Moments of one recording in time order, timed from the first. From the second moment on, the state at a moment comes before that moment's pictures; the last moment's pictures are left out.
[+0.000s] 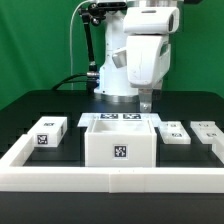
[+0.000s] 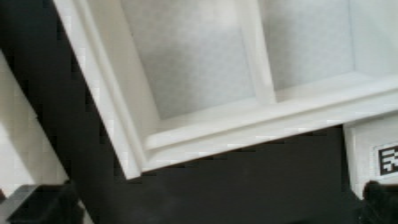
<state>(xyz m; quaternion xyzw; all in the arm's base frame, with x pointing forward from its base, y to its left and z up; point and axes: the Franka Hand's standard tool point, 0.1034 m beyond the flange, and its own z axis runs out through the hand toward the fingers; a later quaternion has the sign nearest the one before) 0.541 0.020 0.098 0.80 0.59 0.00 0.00</state>
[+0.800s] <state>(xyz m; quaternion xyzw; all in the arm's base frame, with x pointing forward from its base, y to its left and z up) 0.533 0.003 0.089 0.72 0.69 0.02 0.02</state>
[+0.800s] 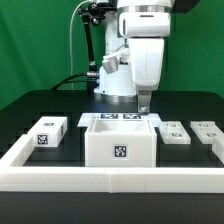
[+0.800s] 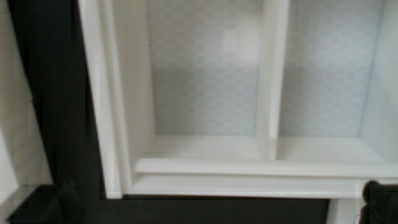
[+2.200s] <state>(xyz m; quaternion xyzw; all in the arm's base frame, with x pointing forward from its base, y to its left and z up) 0.445 -0.005 0.032 0.73 0.68 0.00 -0.01</state>
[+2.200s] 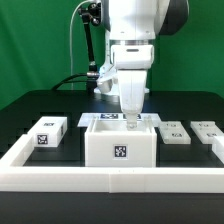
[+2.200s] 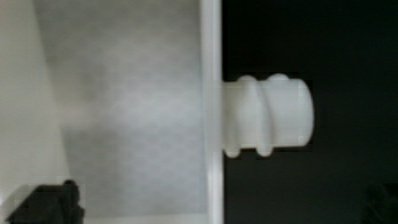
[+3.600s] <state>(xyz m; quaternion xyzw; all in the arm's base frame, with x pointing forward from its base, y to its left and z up) 0.442 -0.003 0.025 0.74 0.68 0.00 -0.02</state>
